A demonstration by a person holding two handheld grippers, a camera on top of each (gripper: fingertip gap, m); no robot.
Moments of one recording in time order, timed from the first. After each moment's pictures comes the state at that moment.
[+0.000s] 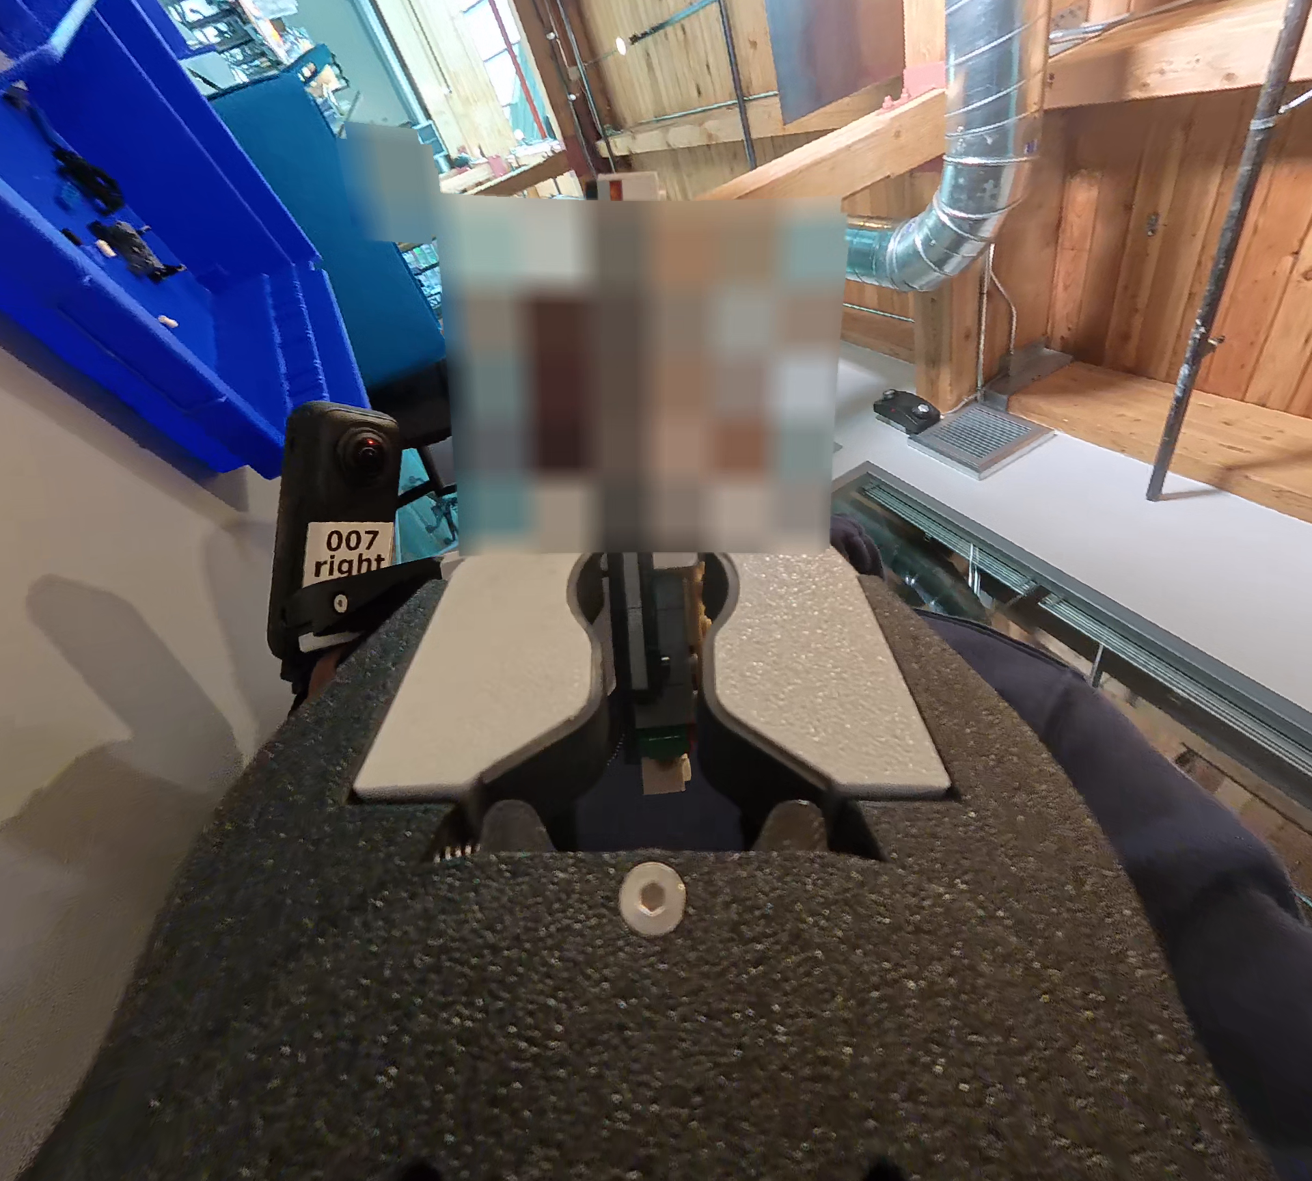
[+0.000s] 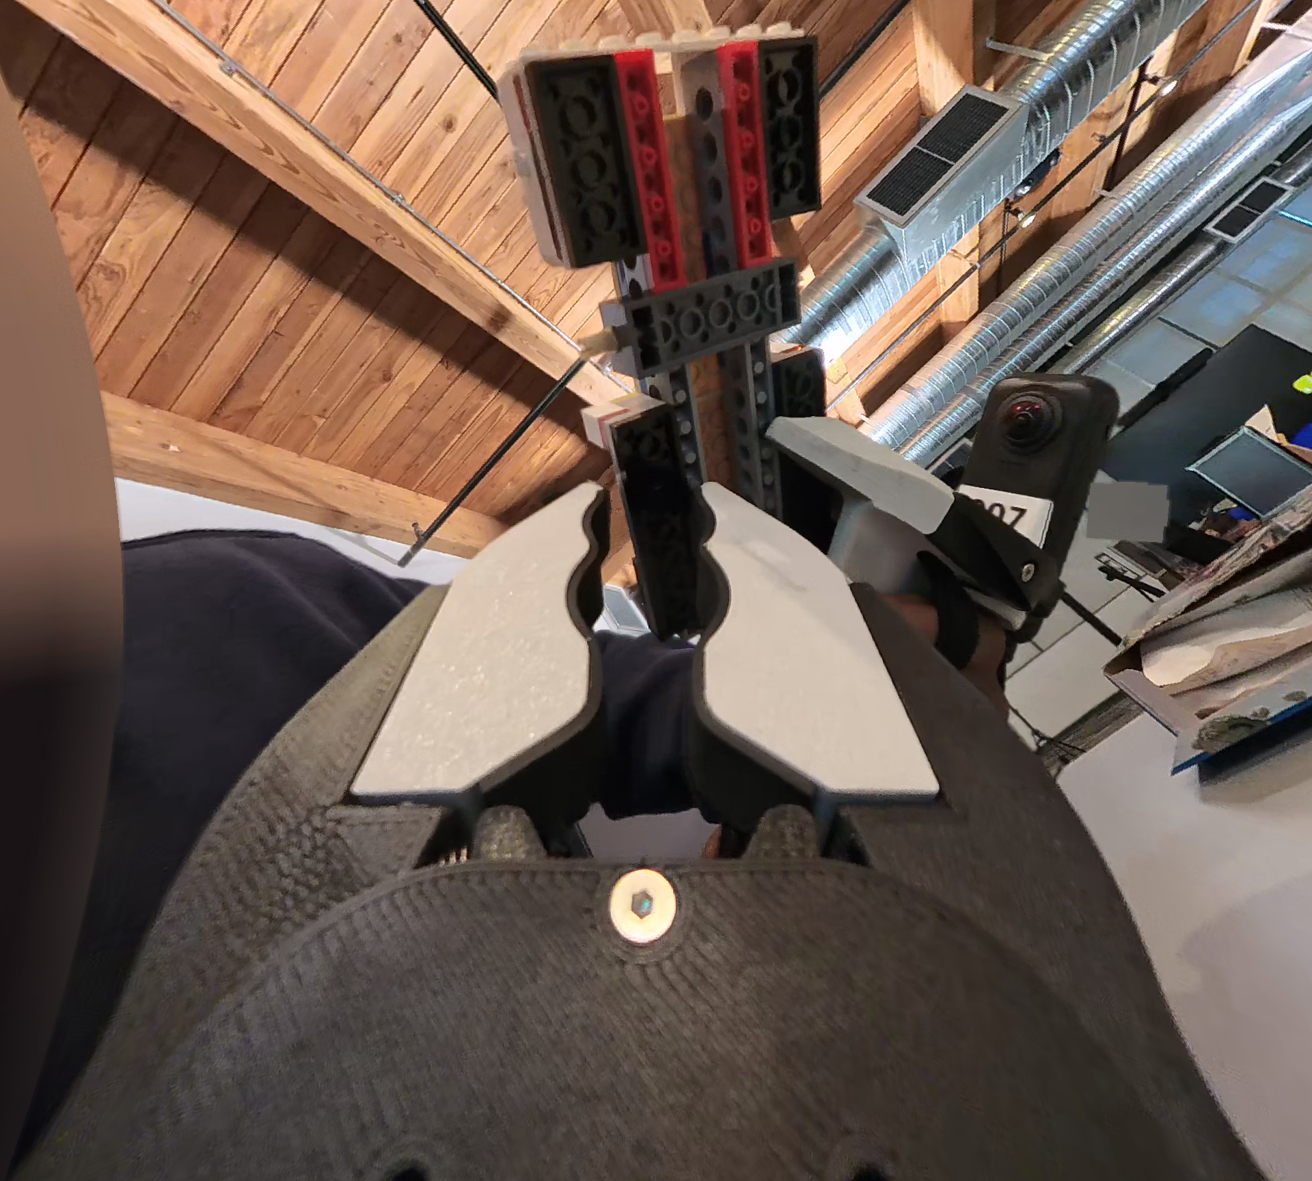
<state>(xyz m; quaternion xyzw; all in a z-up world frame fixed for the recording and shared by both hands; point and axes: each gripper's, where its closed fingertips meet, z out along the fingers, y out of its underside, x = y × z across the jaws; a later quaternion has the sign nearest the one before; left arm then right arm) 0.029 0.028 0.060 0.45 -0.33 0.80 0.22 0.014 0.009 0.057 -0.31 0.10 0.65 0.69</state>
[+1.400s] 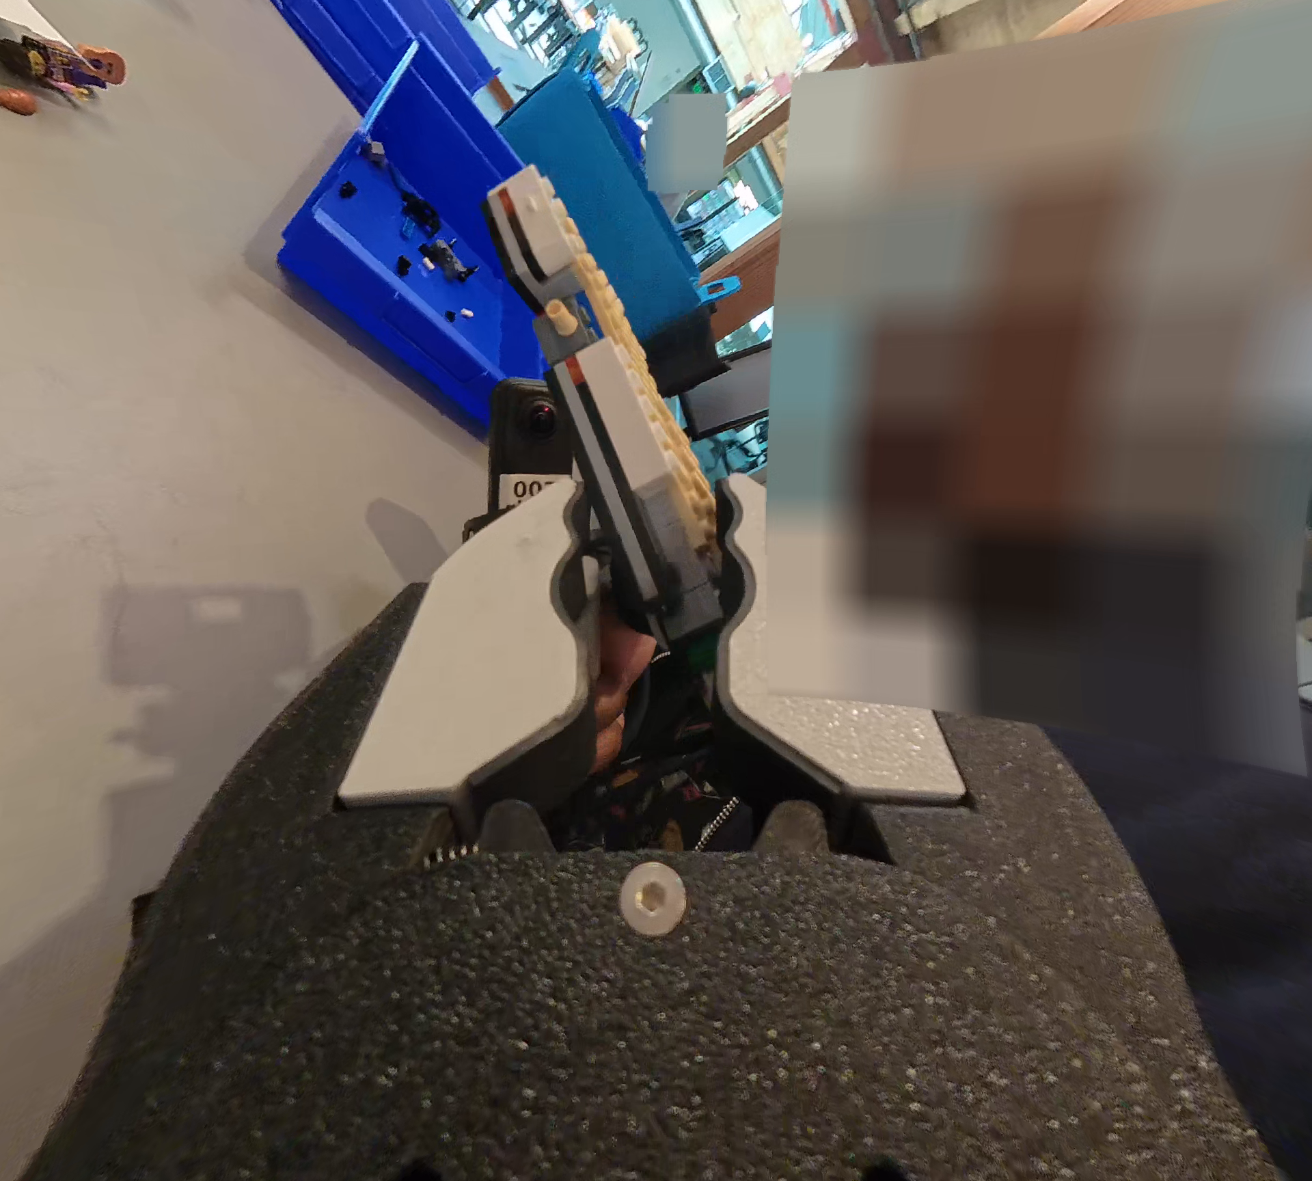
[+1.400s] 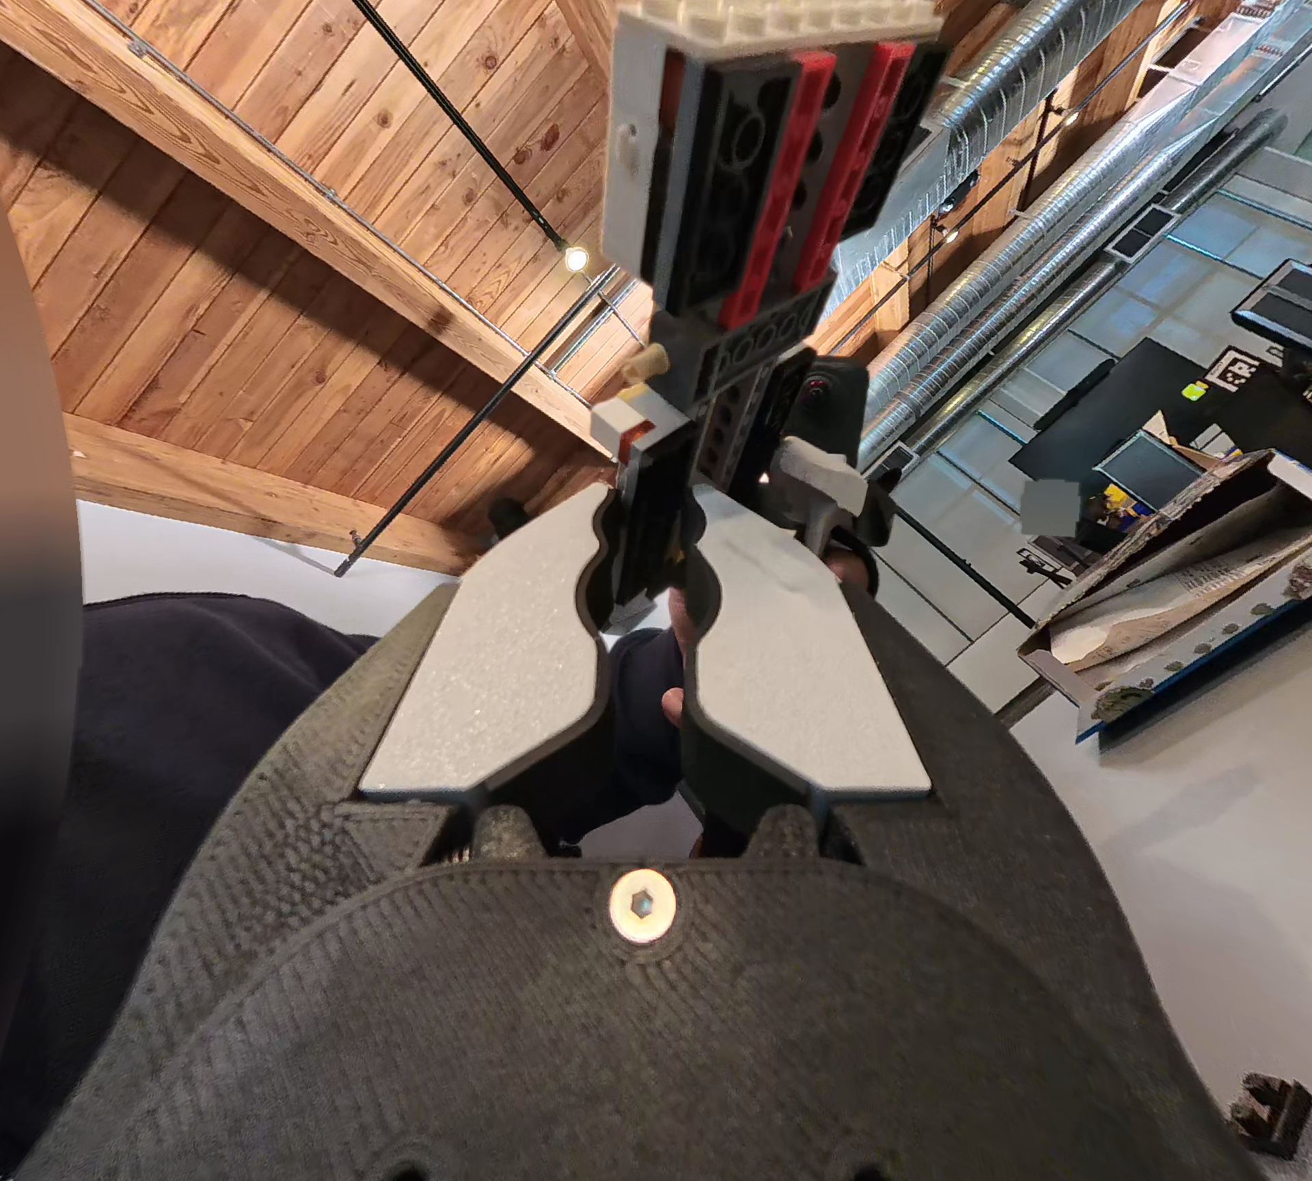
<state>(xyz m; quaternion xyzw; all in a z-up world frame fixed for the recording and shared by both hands) 0.025 0.033 0.044 0.55 -0.46 0.69 0.07 0.020 0.018 0.041 -0.33 0.12 0.62 0.70</state>
